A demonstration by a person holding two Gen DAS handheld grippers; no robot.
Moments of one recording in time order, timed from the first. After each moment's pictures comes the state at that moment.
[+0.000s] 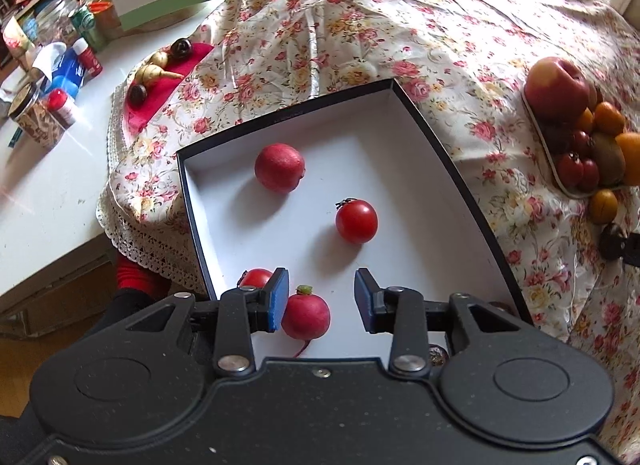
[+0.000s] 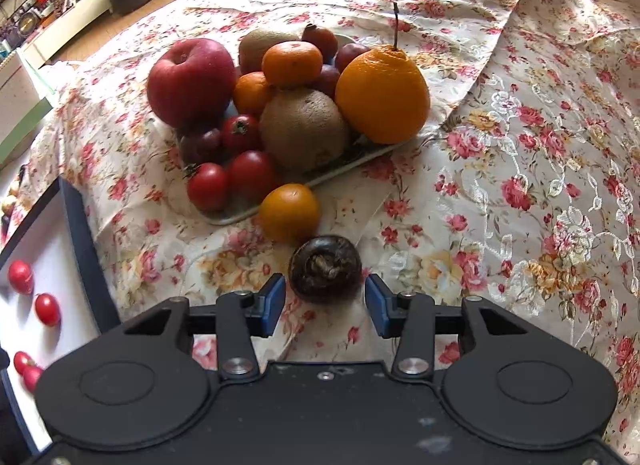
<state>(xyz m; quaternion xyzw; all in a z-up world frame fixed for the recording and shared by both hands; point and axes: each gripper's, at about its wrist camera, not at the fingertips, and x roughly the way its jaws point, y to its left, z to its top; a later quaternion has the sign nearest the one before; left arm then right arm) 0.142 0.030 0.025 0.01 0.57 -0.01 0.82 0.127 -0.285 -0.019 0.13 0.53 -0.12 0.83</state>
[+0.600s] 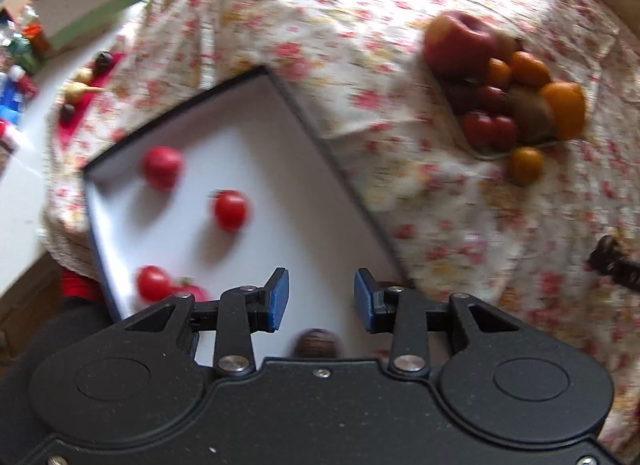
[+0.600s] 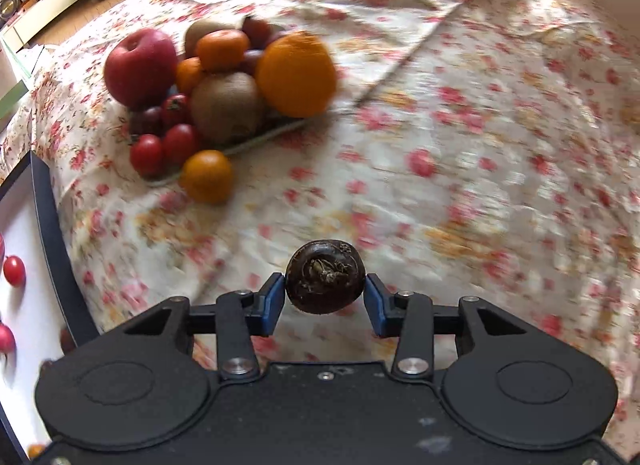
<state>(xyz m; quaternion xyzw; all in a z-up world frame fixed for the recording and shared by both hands) 0.141 -0.058 0.029 0.02 0.60 -0.09 0.79 0.078 -0.323 -0.002 0.10 0.54 -0.15 0.82</state>
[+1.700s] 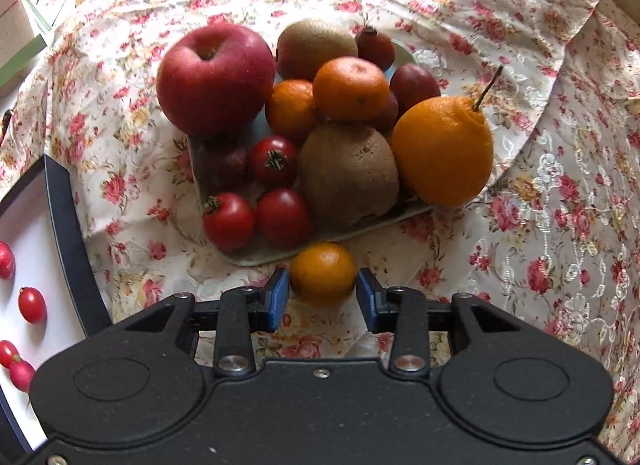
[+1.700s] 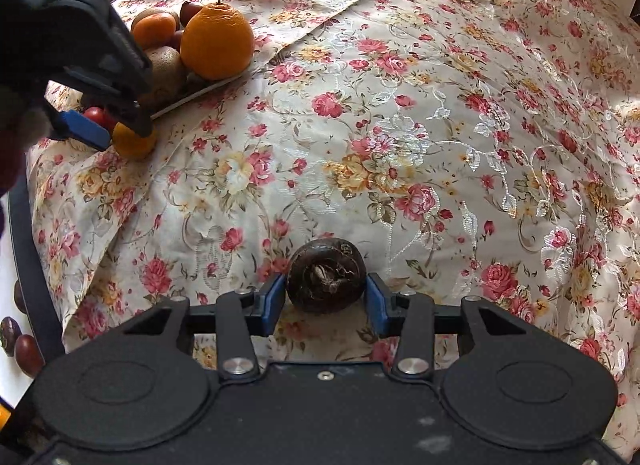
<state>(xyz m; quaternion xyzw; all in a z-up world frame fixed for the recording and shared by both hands) 0.203 -0.255 -0.008 0.04 0.61 -0.09 0.79 0.020 -0.370 -0.027 0.12 0.53 -0.16 0.82</state>
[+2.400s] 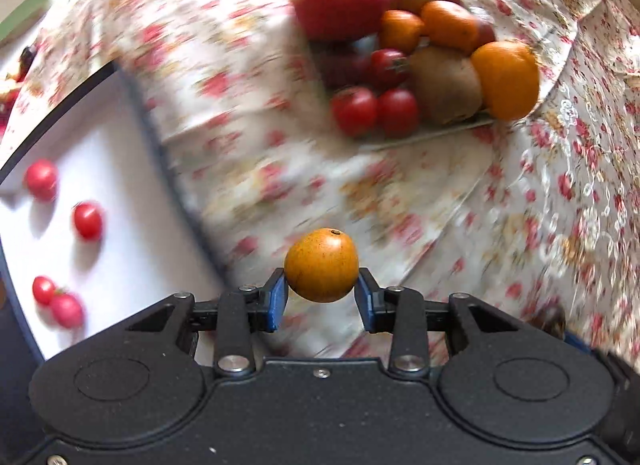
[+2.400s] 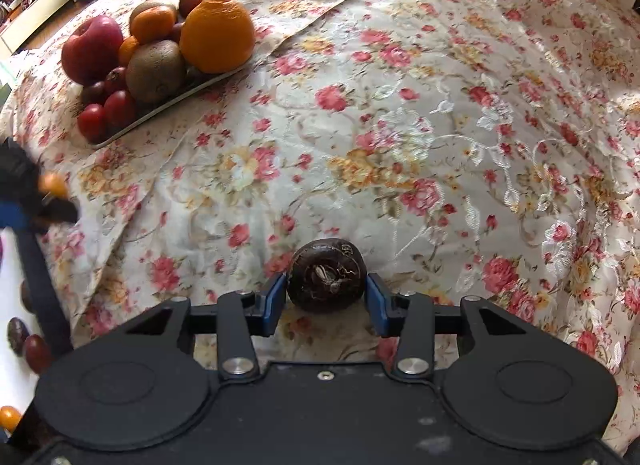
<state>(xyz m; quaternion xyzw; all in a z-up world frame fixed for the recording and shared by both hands) 0.165 -0.142 0.015 0.02 0.66 -0.10 0.74 0.029 -0.369 -0.023 0.13 0.56 -0.15 0.81</state>
